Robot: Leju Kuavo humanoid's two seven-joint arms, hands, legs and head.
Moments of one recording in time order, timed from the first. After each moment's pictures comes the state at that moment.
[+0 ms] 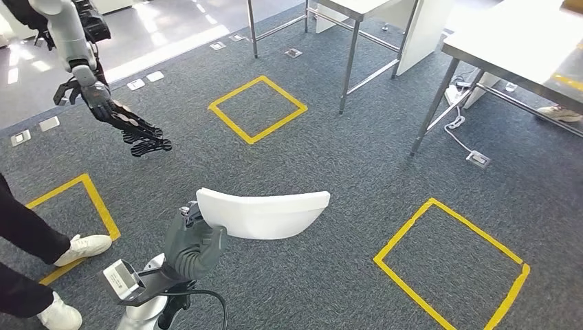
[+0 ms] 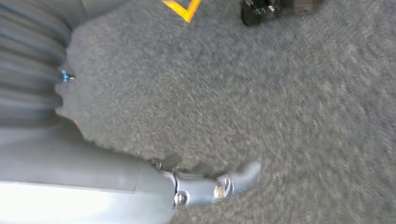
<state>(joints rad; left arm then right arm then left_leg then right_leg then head) -0.06 -0.08 -0.25 -1.53 -0.04 -0.28 -0.70 -0.15 -0.08 1.00 -0.14 -0.82 -0.34 0.05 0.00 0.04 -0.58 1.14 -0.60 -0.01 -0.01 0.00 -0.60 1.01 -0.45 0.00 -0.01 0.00</state>
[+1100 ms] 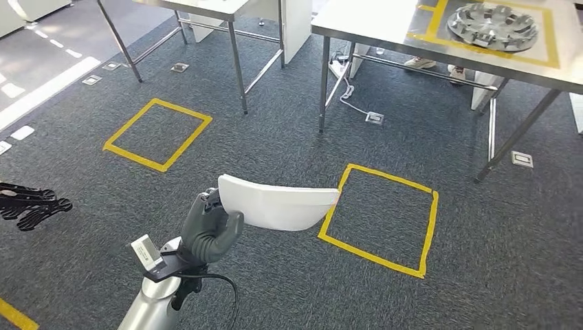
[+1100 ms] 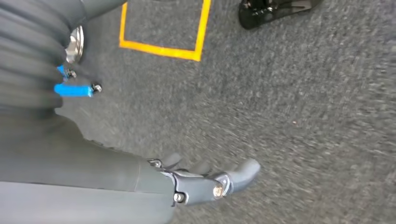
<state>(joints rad) -0.18 -0.10 -0.28 -1.38 -0.03 -0.29 -0.70 -0.11 -0.09 0.99 -0.14 -0.89 -0.35 0.01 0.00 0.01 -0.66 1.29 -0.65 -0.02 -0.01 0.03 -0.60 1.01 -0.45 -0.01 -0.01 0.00</state>
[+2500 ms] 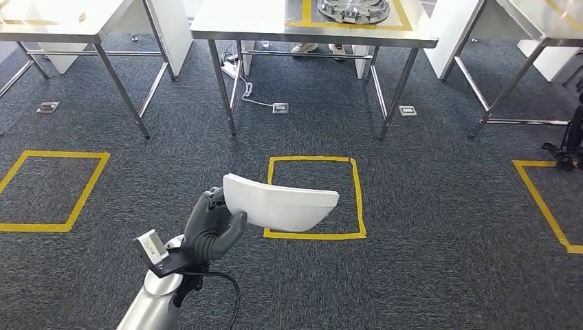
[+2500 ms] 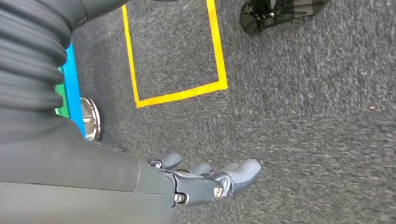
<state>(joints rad) -0.20 -0.10 -0.29 -1.34 -0.03 -0.30 -0.70 -0.11 -0.09 1.00 -0.14 -0.88 -0.36 0.01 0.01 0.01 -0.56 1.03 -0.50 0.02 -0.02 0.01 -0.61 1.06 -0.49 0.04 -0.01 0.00</state>
